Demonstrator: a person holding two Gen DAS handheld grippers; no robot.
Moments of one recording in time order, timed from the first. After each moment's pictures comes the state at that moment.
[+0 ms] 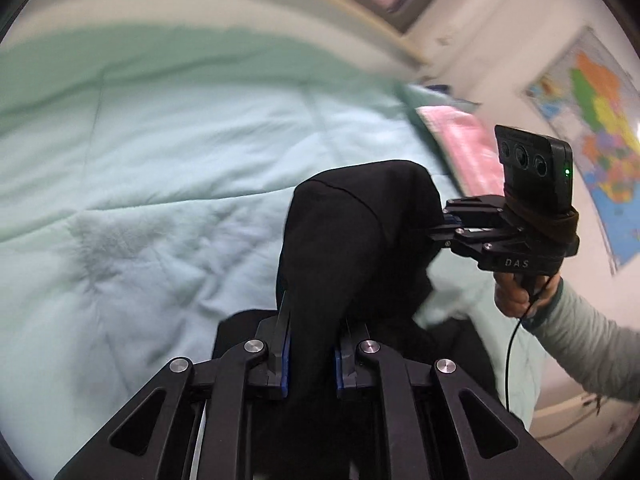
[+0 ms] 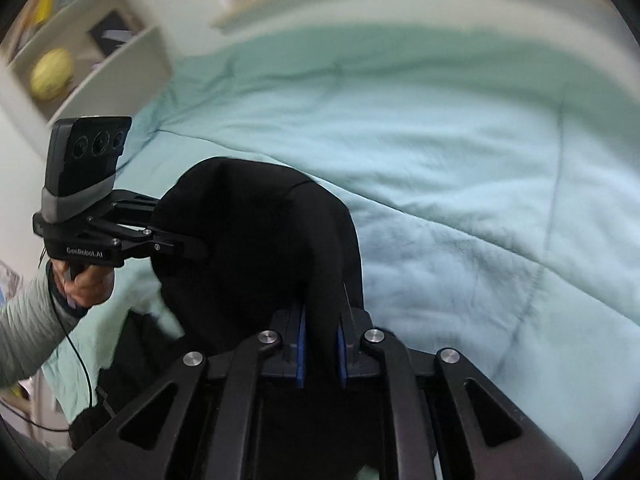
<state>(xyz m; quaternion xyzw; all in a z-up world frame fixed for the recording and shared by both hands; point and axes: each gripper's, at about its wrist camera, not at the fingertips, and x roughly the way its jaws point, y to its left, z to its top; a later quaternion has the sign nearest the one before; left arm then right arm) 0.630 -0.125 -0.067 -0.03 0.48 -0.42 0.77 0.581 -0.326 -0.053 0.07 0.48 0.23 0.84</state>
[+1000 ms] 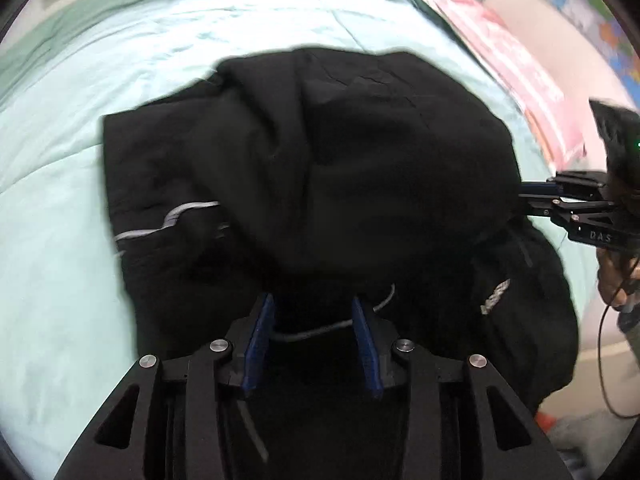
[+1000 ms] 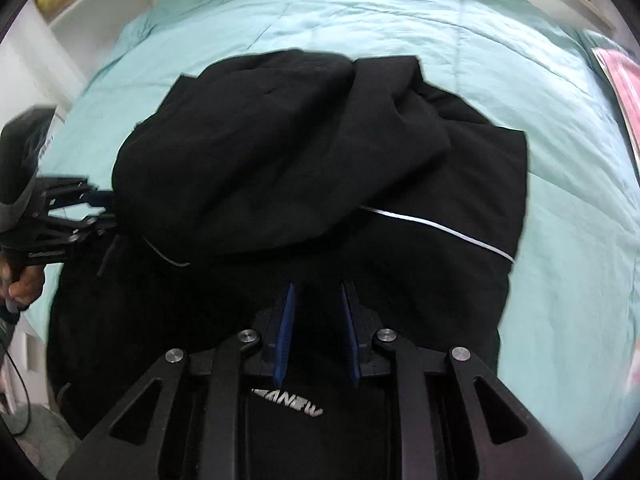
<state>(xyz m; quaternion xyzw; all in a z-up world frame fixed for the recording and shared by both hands) 0.257 -0.054 -0.103 0.06 0.56 -0.28 0.78 0.196 -0.244 -0.076 0.04 0.57 0.09 0.81</state>
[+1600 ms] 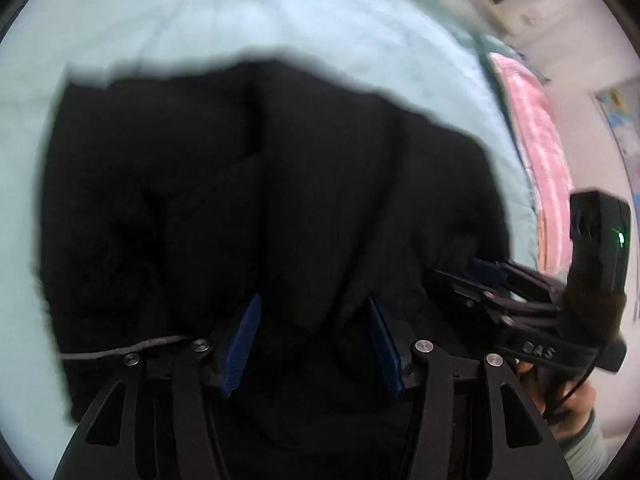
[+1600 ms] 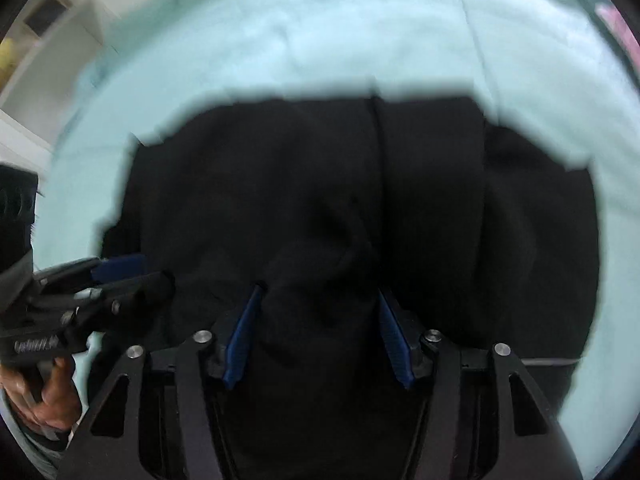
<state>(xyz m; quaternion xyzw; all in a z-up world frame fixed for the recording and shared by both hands) 0.361 -0.073 -0.160 -0.12 0.62 -0.24 0.74 0.313 -0.224 -0.131 0.14 0.61 0.05 0.78</state>
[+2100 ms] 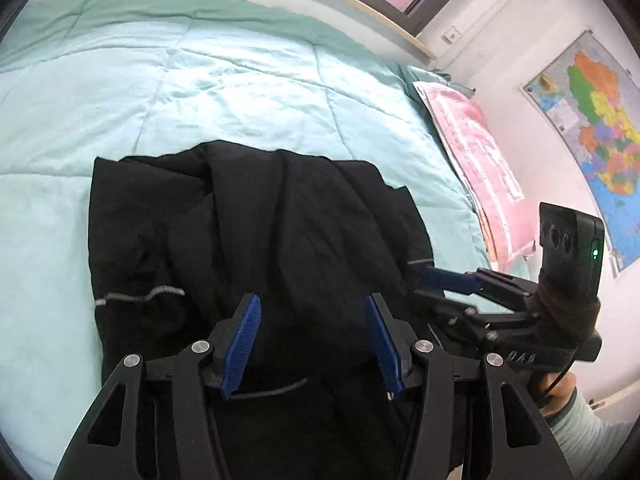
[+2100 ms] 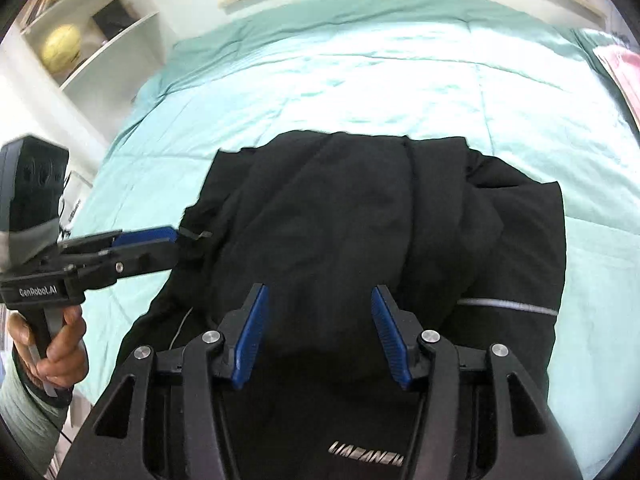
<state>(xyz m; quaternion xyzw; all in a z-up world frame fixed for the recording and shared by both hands) 0.275 -0.056 -0.048 -0.10 0.51 -0.31 0.80 0.235 -0.191 -0.042 0.12 0.51 0.10 0.84</state>
